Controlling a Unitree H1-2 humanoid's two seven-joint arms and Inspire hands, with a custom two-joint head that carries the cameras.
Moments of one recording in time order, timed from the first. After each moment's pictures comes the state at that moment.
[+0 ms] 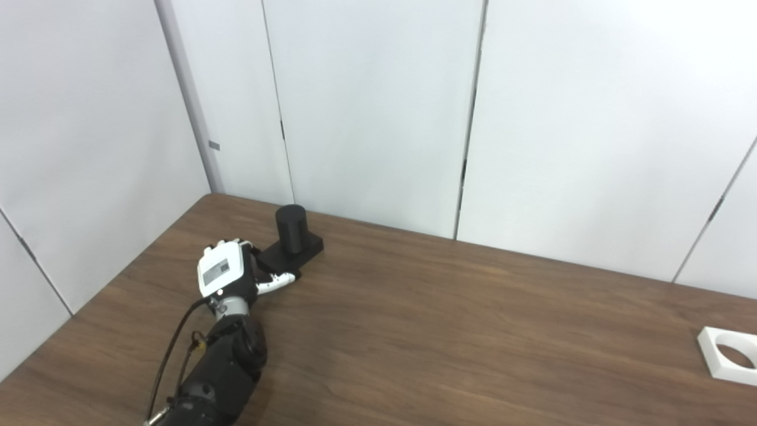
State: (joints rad) left arm -0.42 0.41 -0.05 0.63 0.60 0.31 0.50; right arm 0.38 -0.14 -0.09 -0.28 0.11 -0.11 0.05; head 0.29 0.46
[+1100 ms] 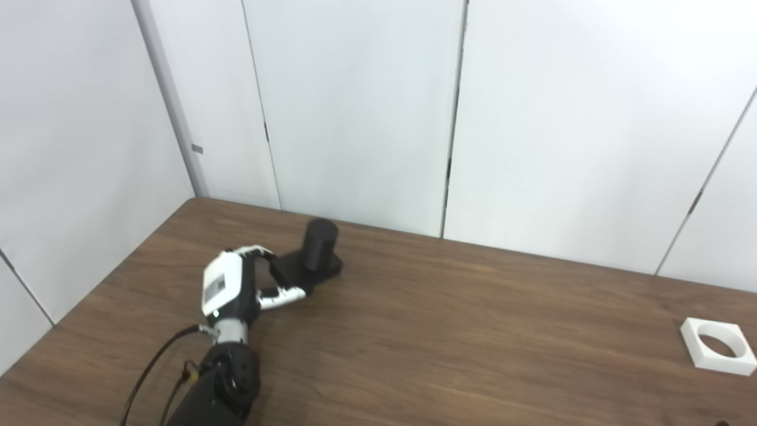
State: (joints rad) left arm -0.23 0.35 -0.04 0.32 0.50 0.13 0.44; right arm 0.37 -0.14 -0.06 -0.28 0.13 -0.12 0.07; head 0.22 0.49
